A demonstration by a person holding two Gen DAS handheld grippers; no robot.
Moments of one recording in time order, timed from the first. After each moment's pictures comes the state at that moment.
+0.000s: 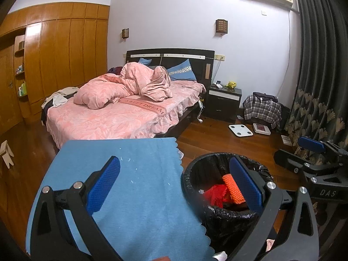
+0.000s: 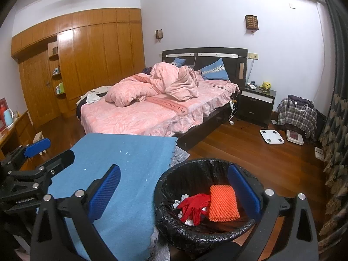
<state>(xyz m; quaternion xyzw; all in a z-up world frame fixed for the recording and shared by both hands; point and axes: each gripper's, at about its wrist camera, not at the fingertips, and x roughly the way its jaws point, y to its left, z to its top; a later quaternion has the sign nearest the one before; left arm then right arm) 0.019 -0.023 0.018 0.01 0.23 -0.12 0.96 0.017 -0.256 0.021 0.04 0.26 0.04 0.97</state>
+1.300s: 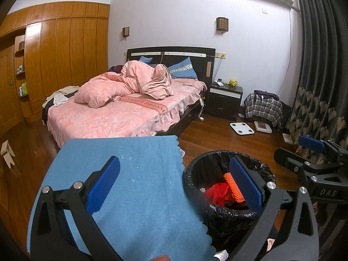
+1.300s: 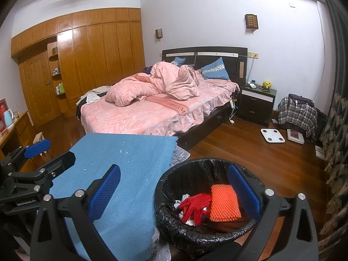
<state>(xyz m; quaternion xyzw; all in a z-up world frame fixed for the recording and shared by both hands) 0.018 -0.021 0.021 0.01 0.23 -0.12 0.96 0.017 -0.254 0.021 0.04 0.26 0.04 0.97</state>
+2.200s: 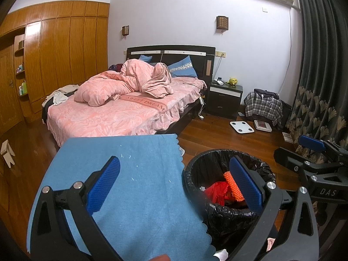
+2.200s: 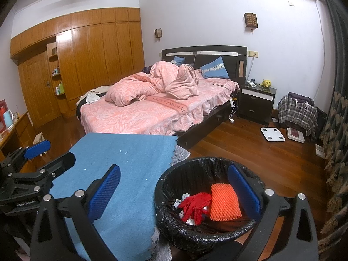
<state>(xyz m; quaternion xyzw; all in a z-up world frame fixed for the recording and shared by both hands) 0.018 -0.020 0.023 0.01 0.24 -0.12 0.96 0.017 -0.254 0.022 0.04 0.26 0.04 0.96</state>
